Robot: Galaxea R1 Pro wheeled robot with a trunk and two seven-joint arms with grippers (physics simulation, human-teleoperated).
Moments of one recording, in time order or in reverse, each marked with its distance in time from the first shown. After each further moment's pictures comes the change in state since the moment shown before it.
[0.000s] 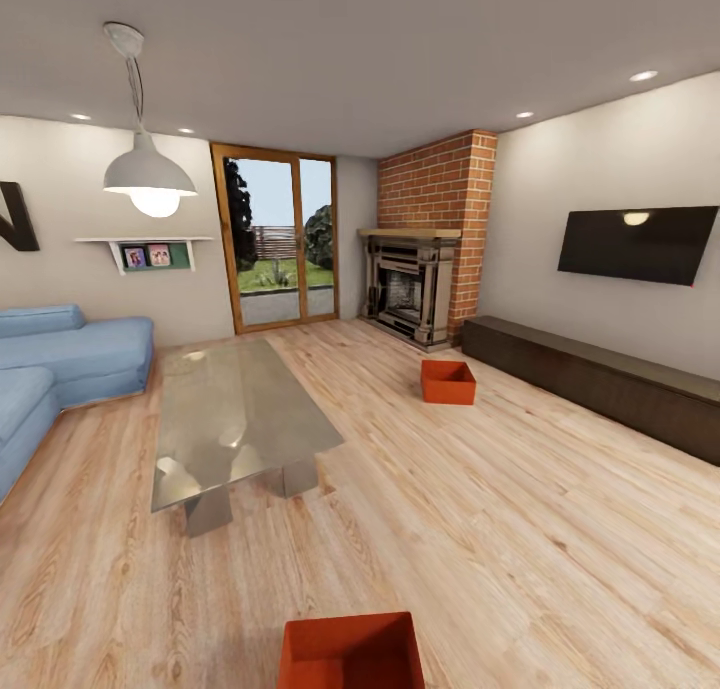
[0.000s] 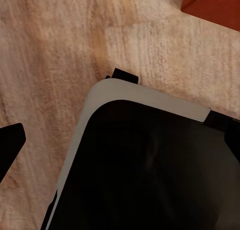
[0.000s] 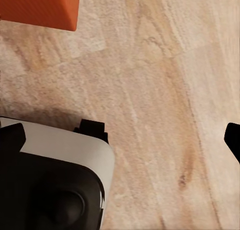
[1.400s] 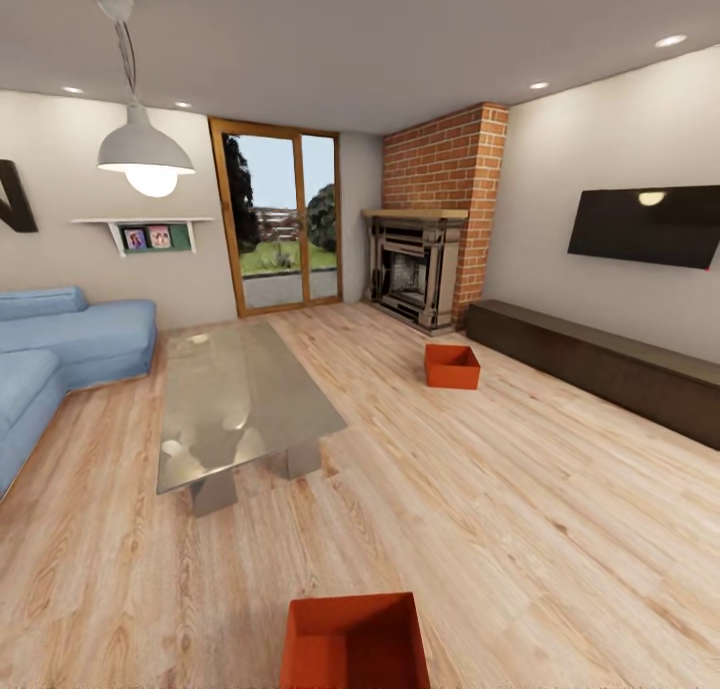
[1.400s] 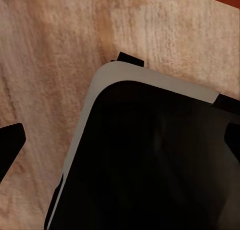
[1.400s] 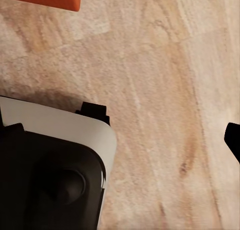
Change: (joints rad) left arm 0.000 -0.001 -0.005 -0.007 -0.004 0.000 0.000; right arm 0.000 -0.004 0.003 0.000 0.004 0.000 0.002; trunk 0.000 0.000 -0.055
